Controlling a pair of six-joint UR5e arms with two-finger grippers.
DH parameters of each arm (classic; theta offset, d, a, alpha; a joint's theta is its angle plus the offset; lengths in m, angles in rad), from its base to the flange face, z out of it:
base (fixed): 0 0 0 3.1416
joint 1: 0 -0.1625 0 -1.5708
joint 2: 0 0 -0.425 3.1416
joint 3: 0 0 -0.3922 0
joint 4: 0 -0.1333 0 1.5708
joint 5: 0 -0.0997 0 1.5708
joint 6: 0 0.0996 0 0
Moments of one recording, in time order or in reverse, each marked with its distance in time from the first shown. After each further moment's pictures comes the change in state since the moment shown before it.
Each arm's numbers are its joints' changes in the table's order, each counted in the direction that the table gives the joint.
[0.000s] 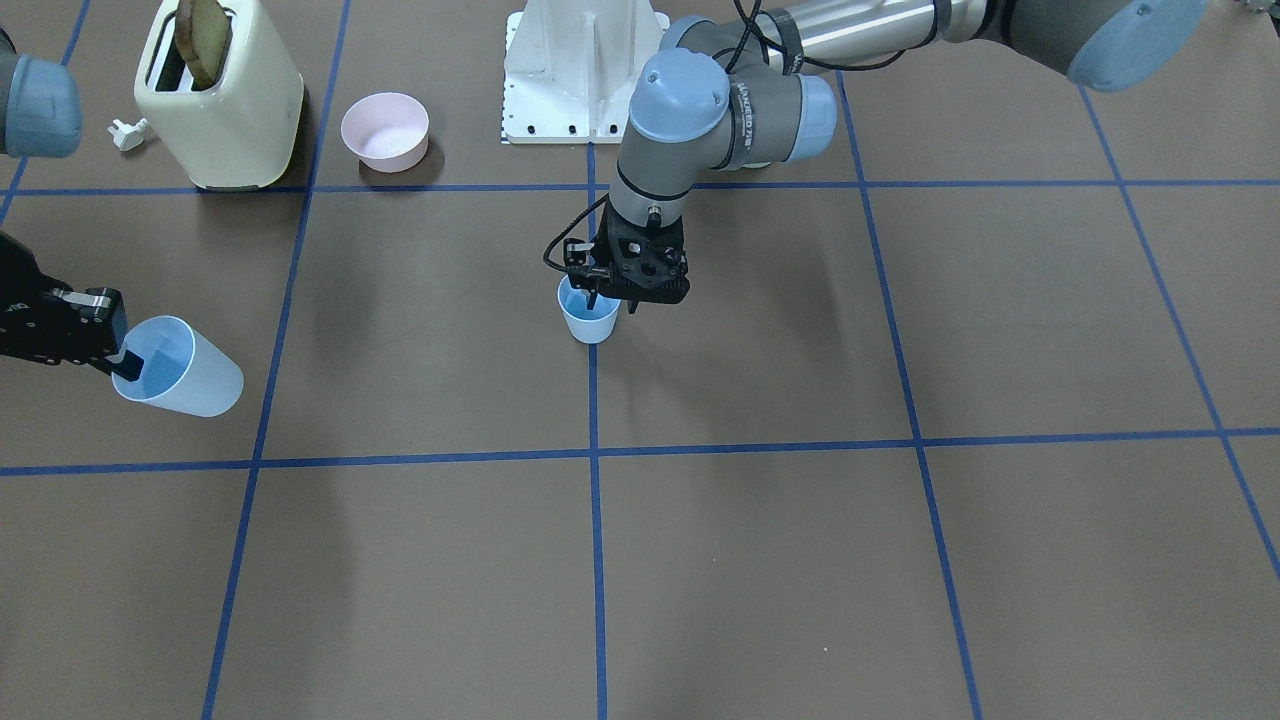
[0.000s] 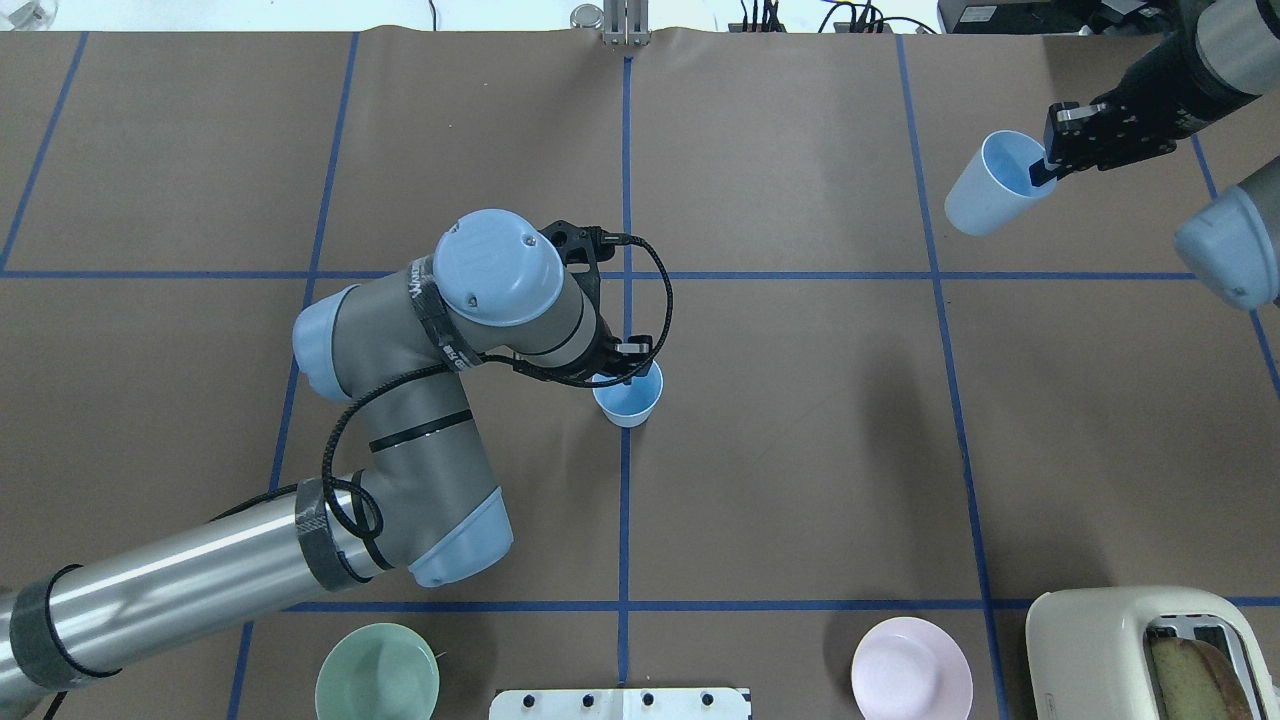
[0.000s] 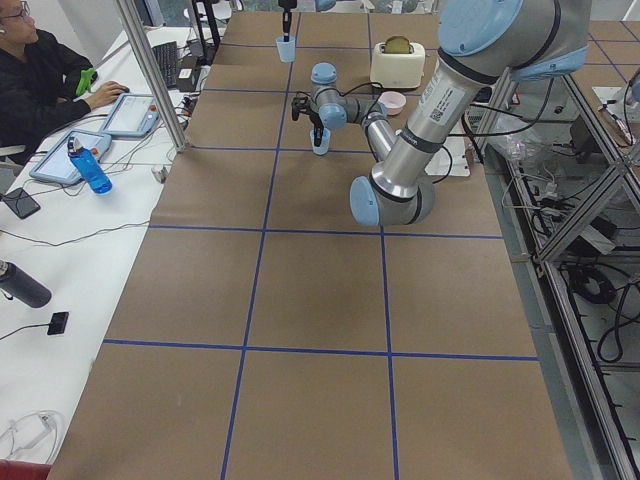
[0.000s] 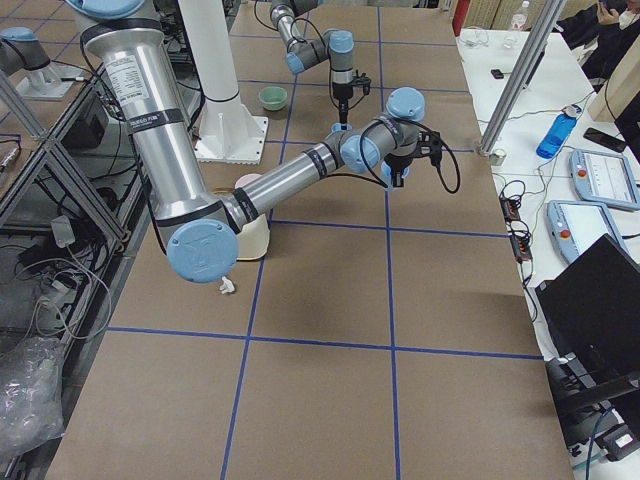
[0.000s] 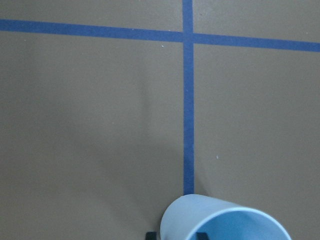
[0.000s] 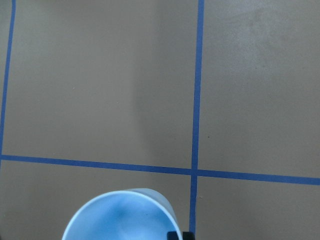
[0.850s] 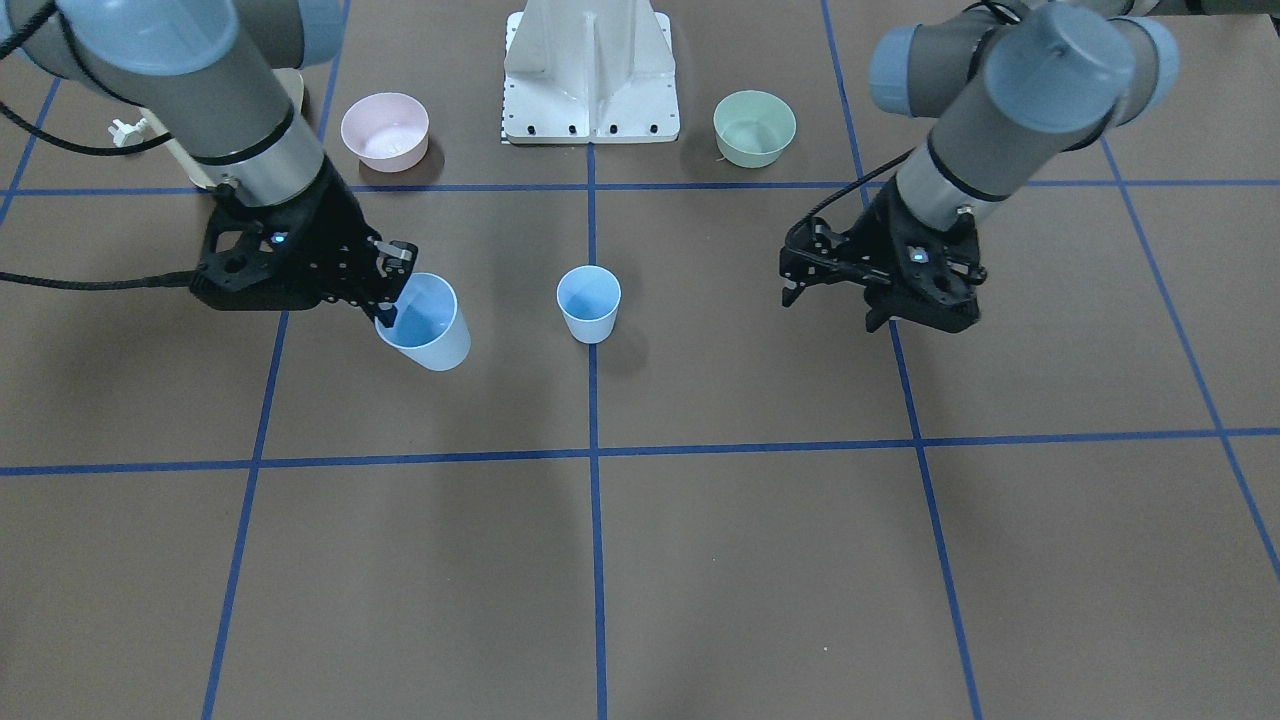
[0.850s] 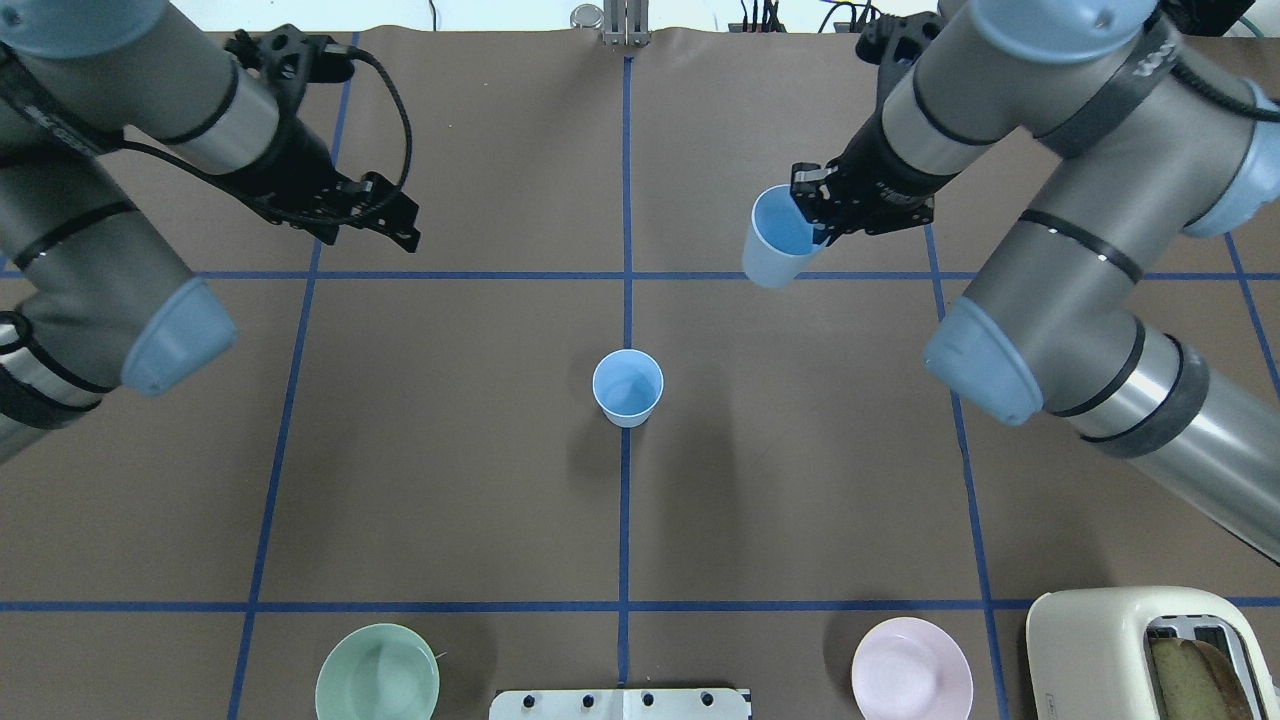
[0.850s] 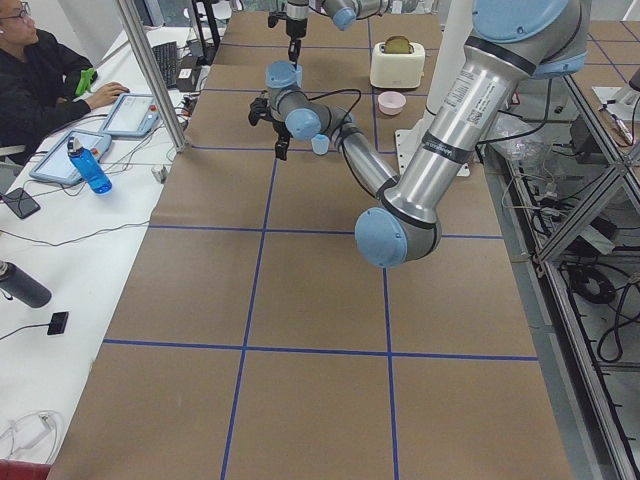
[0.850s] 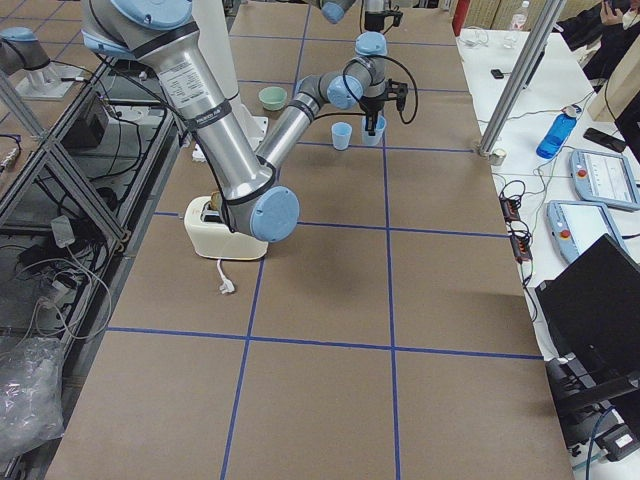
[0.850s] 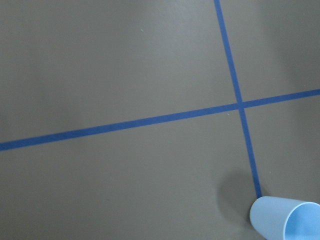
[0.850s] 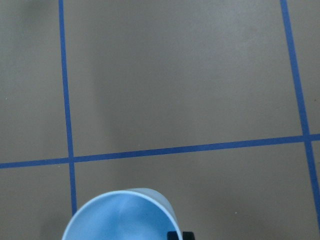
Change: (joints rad) left arm 0.429 0.276 0.208 -0.066 0.394 0.488; right arm 0.377 0.255 -0.069 0.176 0.334 0.463
